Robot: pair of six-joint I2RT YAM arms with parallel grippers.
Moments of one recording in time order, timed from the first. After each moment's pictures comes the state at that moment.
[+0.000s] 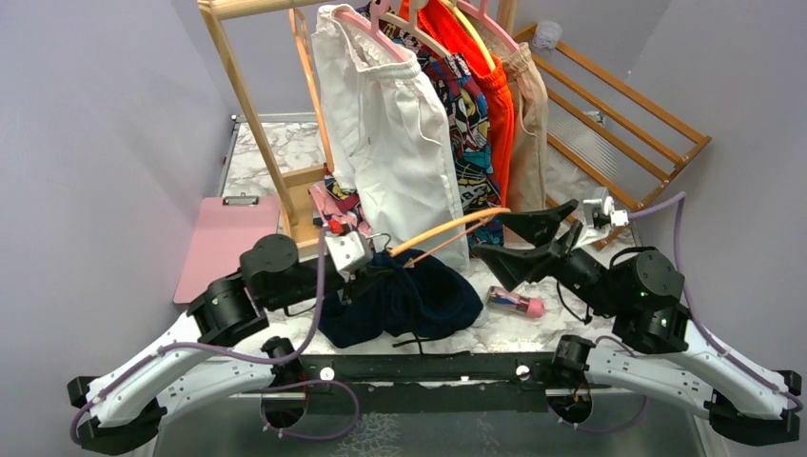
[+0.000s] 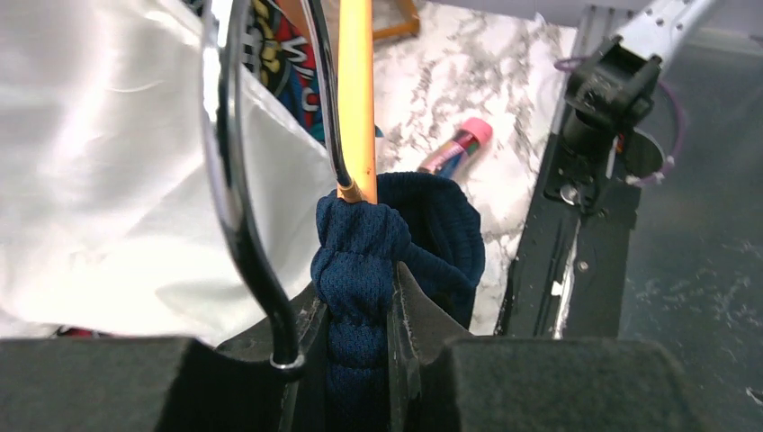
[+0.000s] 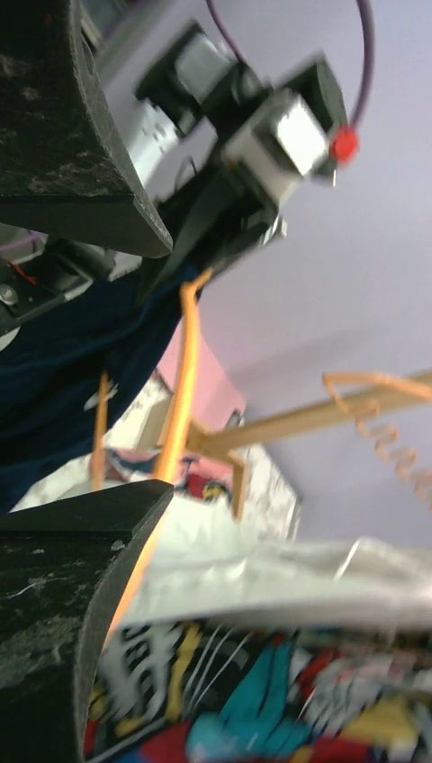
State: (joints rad) left arm -1.00 0.67 0.95 -0.48 0.19 0.10; right arm 1.07 0.55 0.86 -0.03 0.09 0.27
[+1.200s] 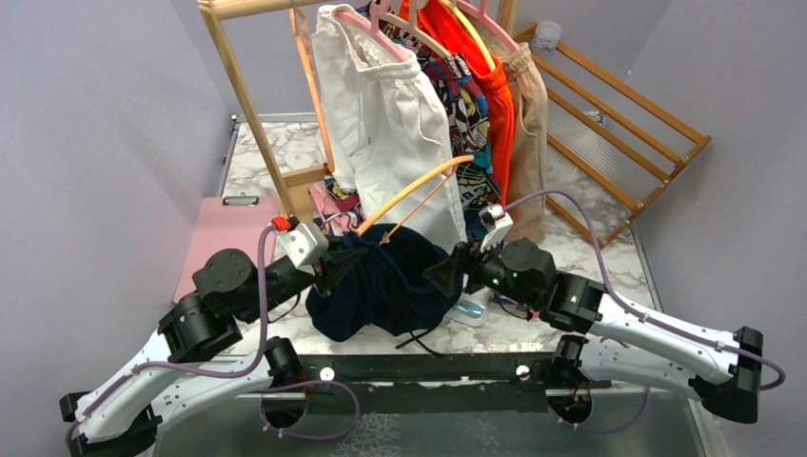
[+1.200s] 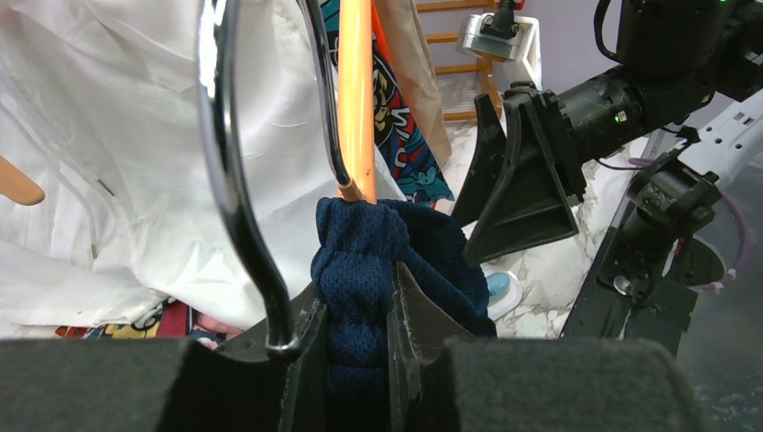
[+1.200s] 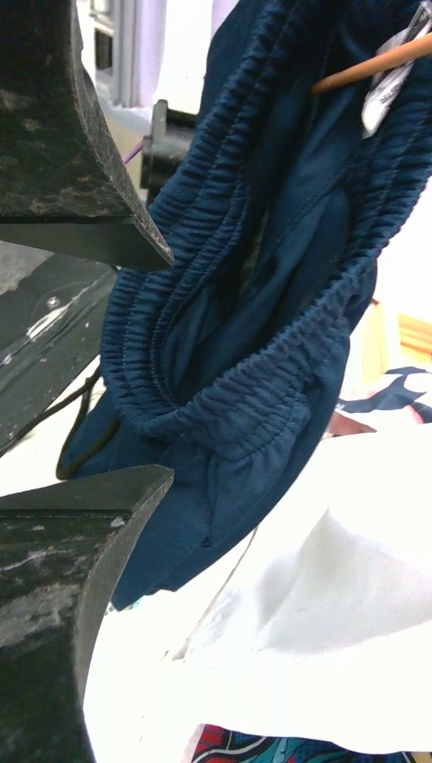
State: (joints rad) left arm -1.00 0.52 0.96 -0.45 -0.05 0.05; right arm 1.07 0.85 0.71 -0.20 0.19 0.65
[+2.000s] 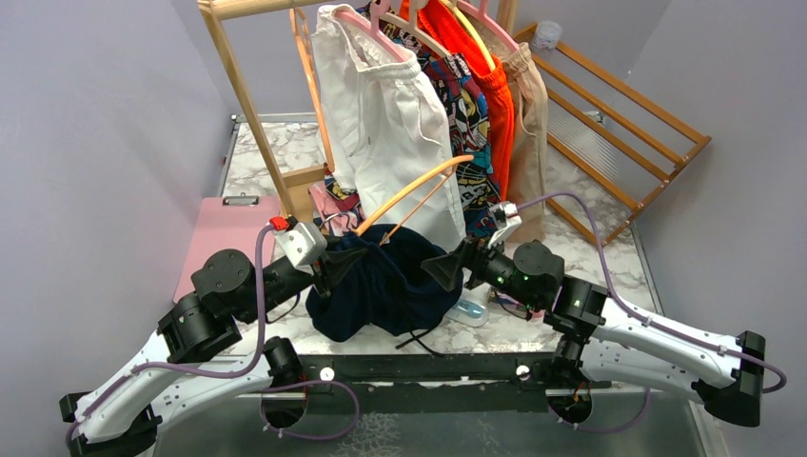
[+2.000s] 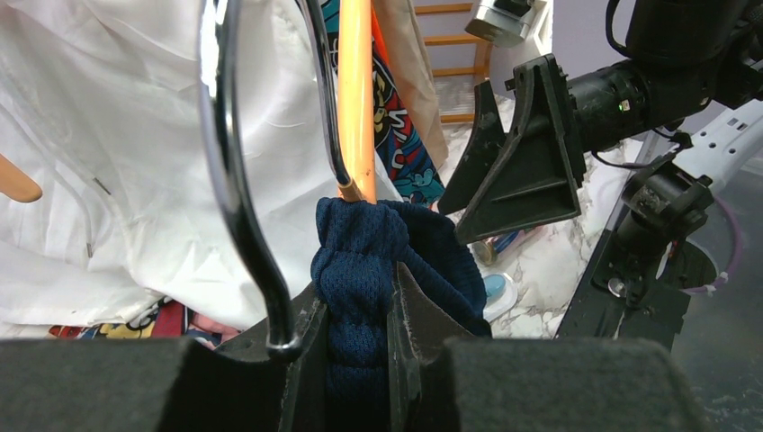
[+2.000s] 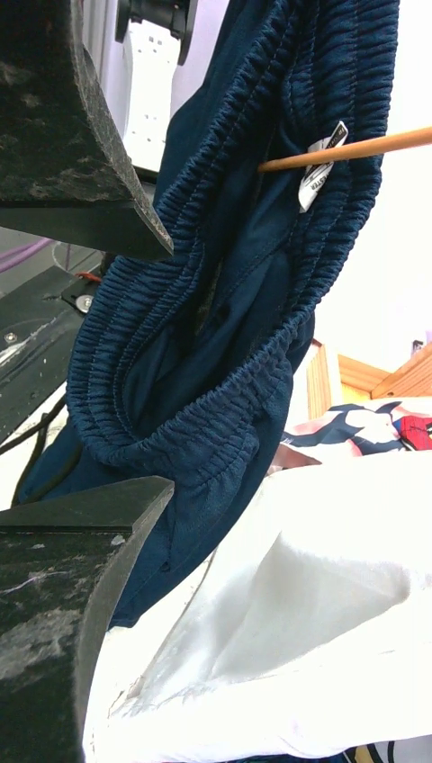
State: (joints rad) left arm -1.00 0.51 0.96 -0.45 -0.05 0.04; right arm 1.07 0.81 0.66 -0.05 0.22 0.69
